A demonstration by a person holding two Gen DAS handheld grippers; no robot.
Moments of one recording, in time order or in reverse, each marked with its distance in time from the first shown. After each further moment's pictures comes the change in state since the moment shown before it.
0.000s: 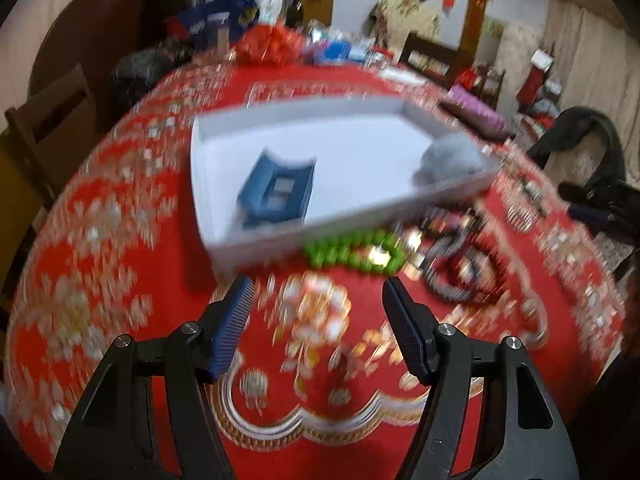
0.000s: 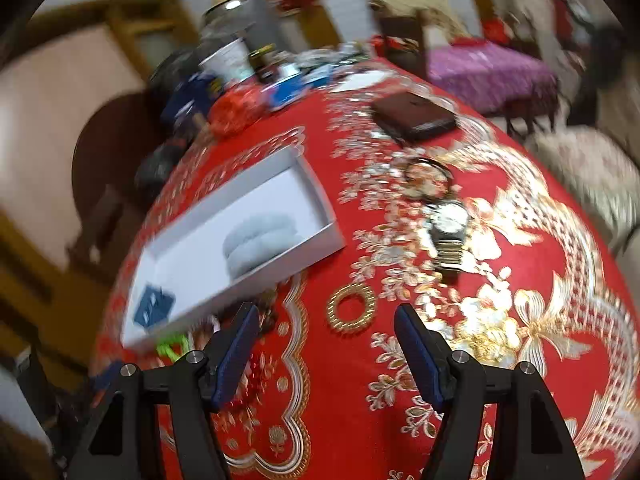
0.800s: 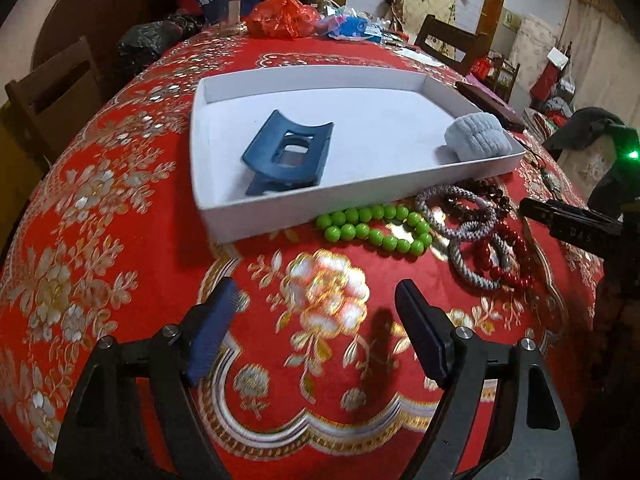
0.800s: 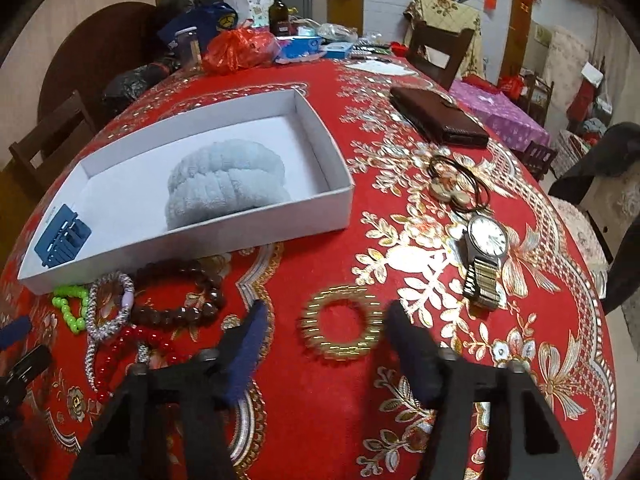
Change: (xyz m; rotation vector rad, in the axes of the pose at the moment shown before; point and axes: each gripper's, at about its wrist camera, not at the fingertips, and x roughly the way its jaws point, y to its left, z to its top) left arm 0.026 0.005 0.000 -0.036 0.063 0.003; right arm 0.074 0.017 -0.007 -0.218 0.049 -0.218
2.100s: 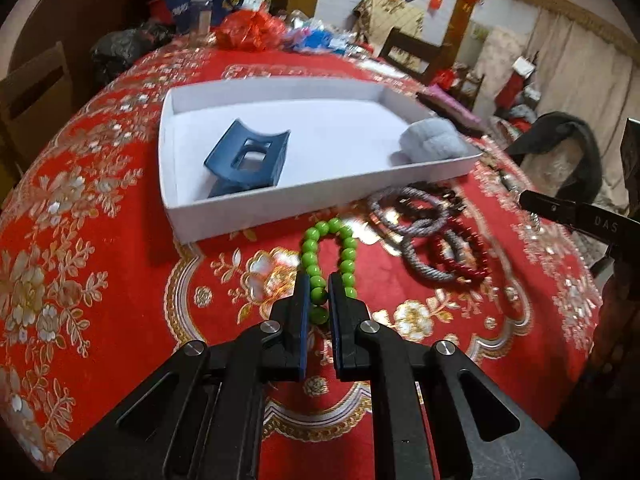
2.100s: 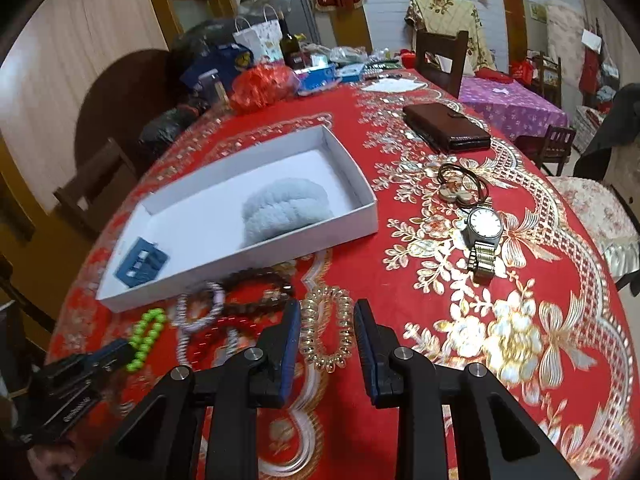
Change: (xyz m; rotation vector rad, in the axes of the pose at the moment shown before) left arm -0.018 -0.001 -0.011 0.029 -0.065 -0.147; right arm -0.068 -0.005 -0.017 0.130 -0.088 0.204
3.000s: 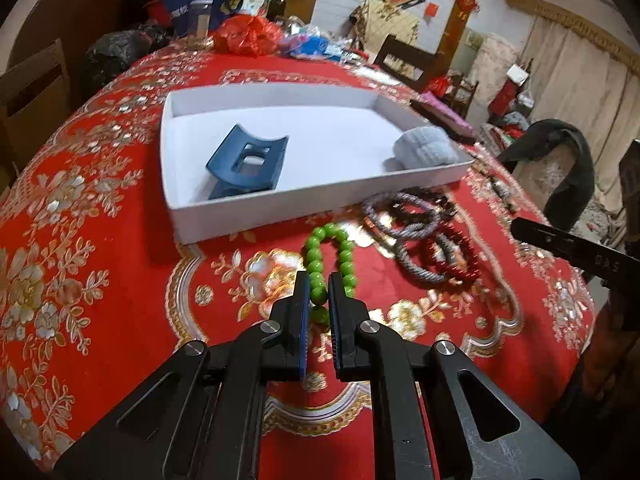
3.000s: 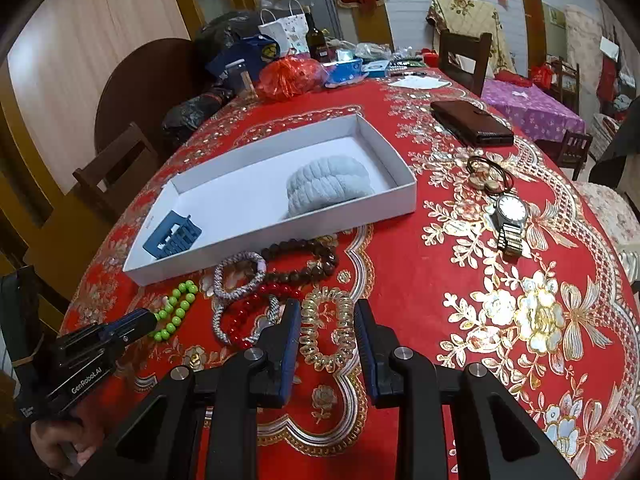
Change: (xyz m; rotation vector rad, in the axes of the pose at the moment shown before) left arm -0.005 0.006 -0.002 -0.020 0.003 -0.024; right arm 0.004 0.020 -0.019 -0.047 0.042 0.024
